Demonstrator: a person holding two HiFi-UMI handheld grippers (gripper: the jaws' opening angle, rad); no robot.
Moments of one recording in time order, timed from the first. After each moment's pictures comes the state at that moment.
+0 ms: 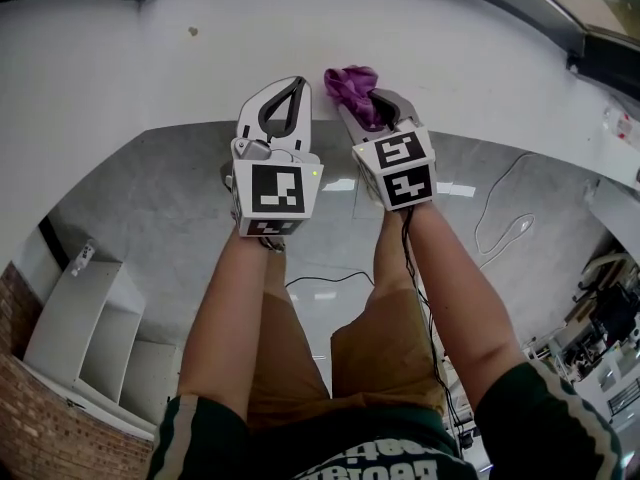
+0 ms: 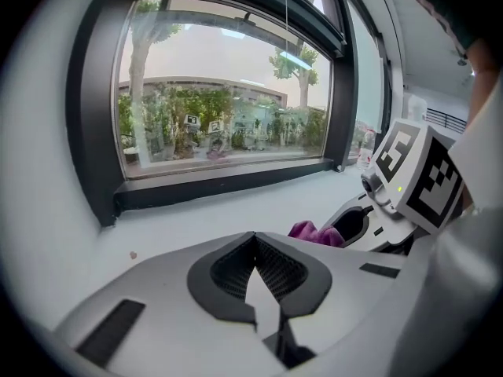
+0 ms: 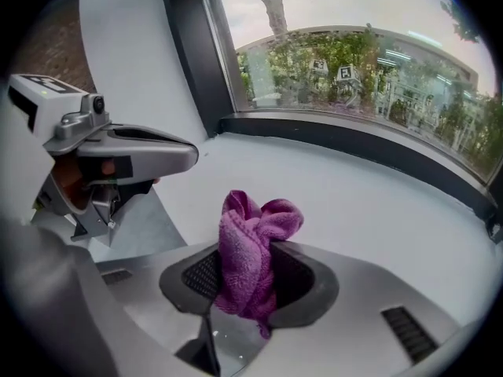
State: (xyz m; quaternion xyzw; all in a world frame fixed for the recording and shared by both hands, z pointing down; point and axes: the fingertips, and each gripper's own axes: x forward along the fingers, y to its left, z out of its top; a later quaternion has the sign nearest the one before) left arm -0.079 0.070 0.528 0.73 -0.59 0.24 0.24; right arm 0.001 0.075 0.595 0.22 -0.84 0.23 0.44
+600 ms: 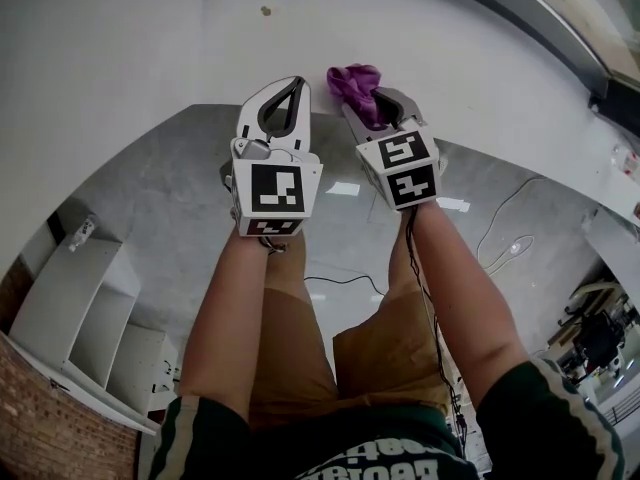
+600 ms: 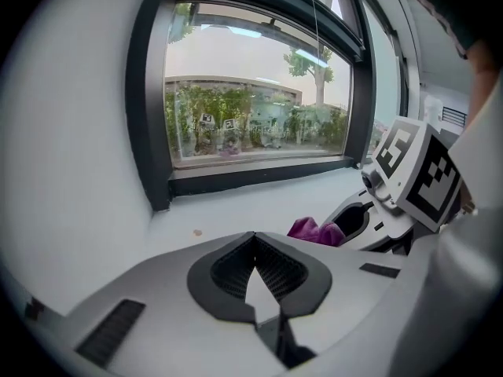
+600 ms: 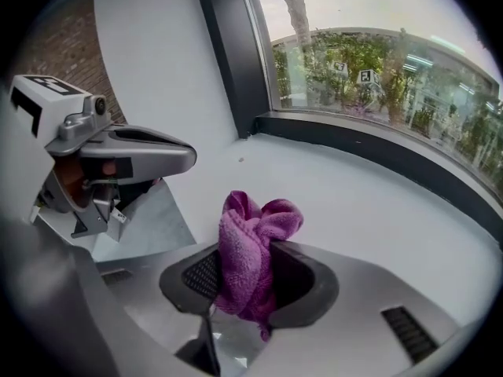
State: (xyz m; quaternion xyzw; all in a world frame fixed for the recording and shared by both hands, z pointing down) left arm -0.171 0.112 0.528 0.69 -0.63 0.25 0.25; right arm -0.088 0.105 0.594 0.16 -0.86 0.20 0.44
